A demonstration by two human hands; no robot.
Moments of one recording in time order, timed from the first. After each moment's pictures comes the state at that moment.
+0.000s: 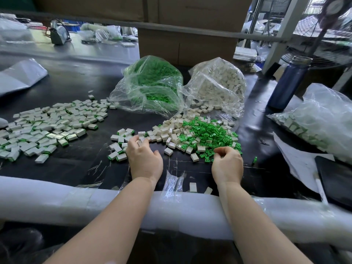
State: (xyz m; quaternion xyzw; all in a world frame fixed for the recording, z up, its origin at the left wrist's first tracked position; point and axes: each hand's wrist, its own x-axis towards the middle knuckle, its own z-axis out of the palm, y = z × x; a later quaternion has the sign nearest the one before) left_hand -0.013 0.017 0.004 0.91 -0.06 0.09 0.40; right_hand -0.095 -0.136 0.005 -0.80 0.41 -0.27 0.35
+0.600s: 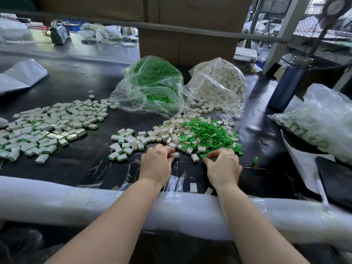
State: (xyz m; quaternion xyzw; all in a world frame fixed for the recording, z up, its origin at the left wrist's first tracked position) left_hand -0.017 0.009 -0.004 0.92 -0.24 0.05 0.30; right_hand -0.094 -0.129 0.005 -0.86 0.39 -0.18 0.27
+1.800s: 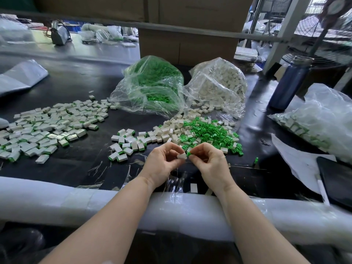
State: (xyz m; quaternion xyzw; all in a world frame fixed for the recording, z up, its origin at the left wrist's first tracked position) left_hand -0.023 0.014 0.009 0.71 -0.27 -0.17 0.62; right_hand -0.096 -0.116 0.010 -0.81 0.11 -0.23 0.53
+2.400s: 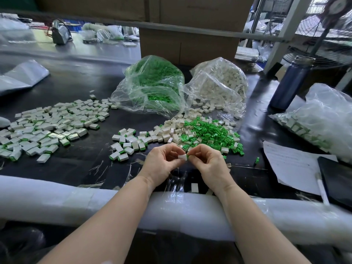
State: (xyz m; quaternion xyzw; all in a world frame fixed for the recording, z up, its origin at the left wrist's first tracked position) left_hand -0.021 0.017 0.008 0.73 -0.27 -0.15 0.61; right_hand -0.095 -0.115 0.008 -0.80 0.10 -0.19 0.56
